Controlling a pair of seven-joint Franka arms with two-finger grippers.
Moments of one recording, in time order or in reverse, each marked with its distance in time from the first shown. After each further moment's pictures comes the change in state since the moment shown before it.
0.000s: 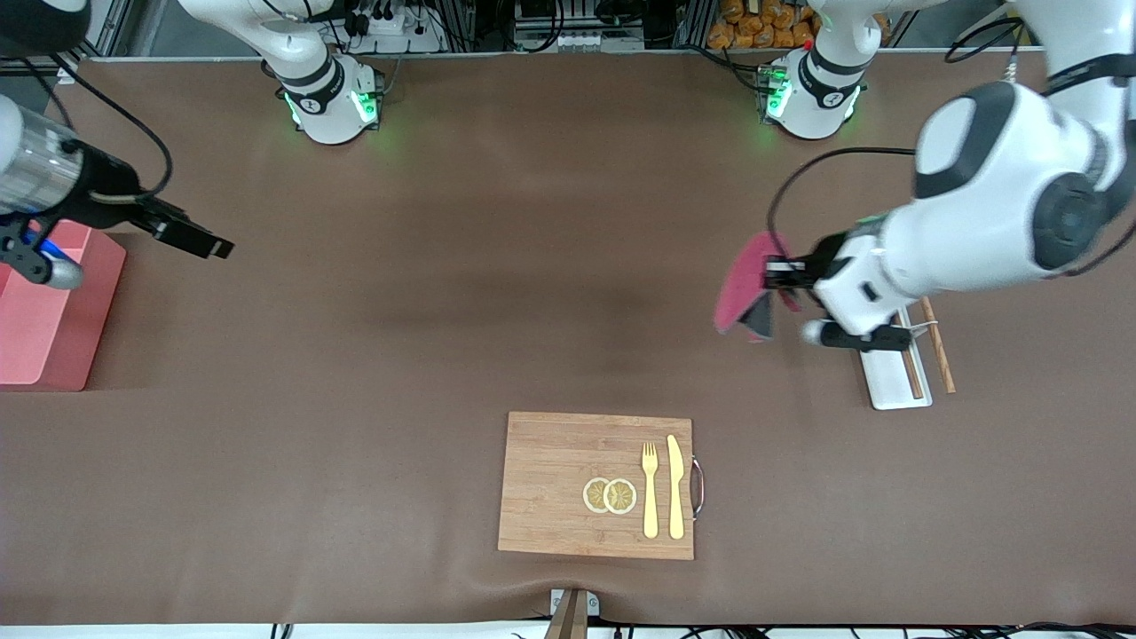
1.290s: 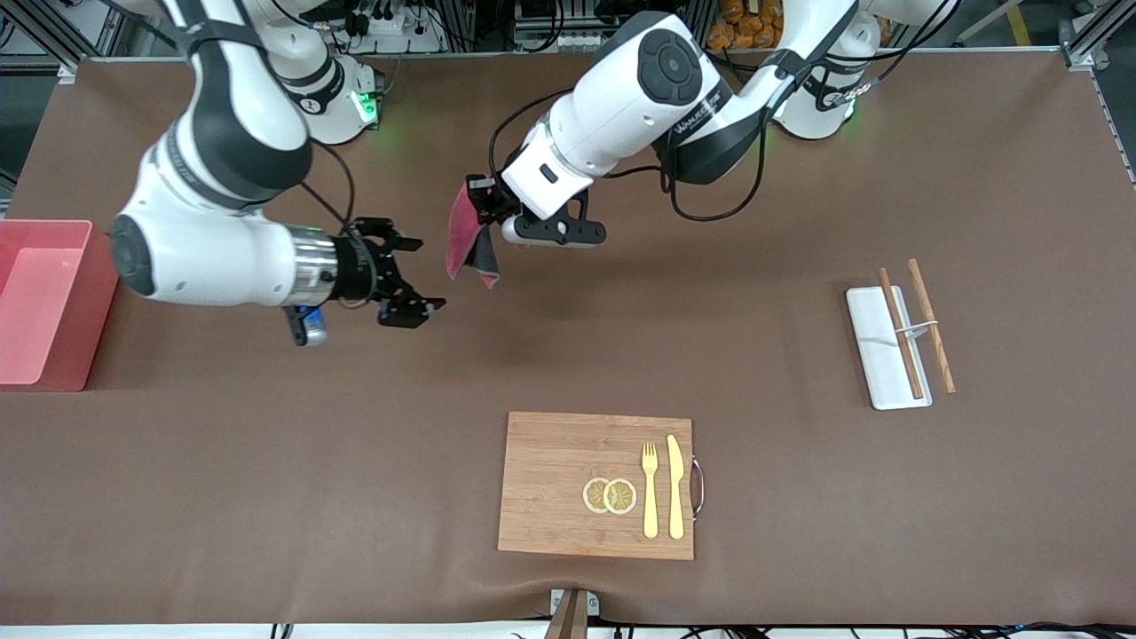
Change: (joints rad) left arm -0.511 0.101 -0.011 0.016 -0.096 0.623 -0.509; right arm 0.264 0.250 0.002 -0.031 0.444 0.254 0.646
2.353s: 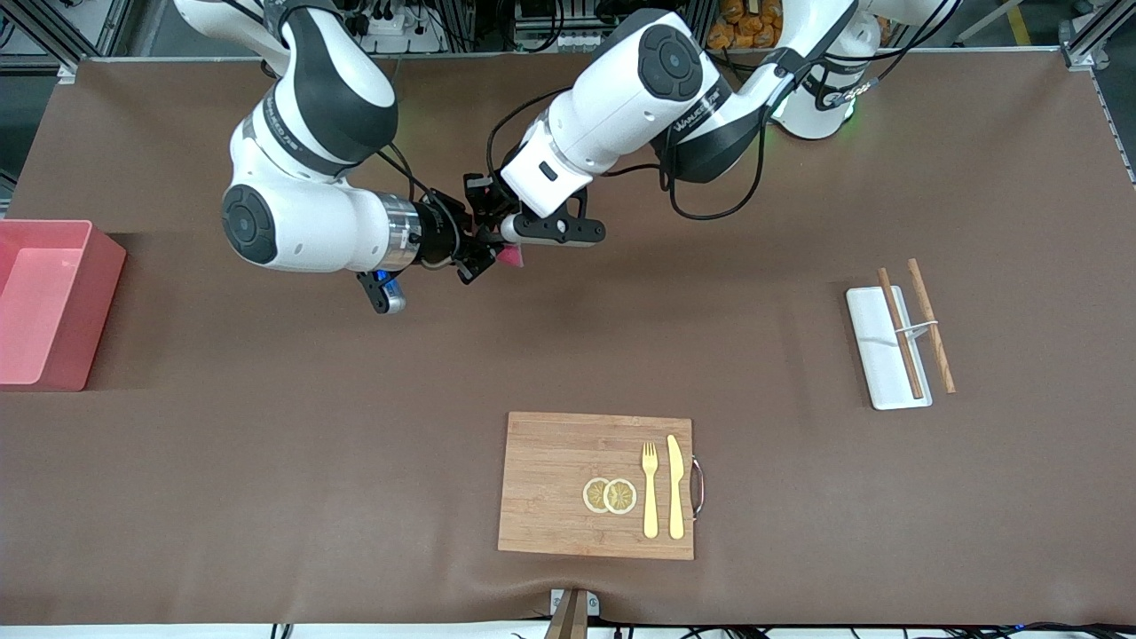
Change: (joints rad) left arm 0.000 0.000 0.004 0.007 0.000 0.002 -0.003; right arm 0.113 -0.002 -0.013 -0.016 0.002 -0.004 0.014
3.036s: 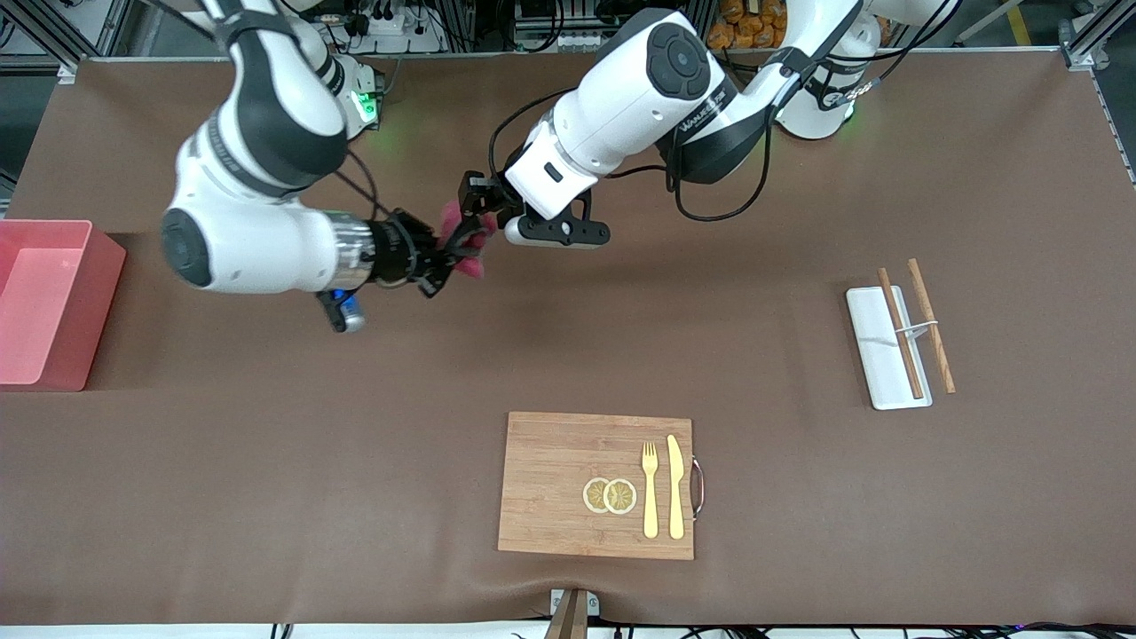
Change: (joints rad) left arm 0.012 -0.005 0.005 0.013 0.000 0.004 0.002; right arm -0.111 -0.002 -0.013 0.001 -0.049 -0.063 -0.170
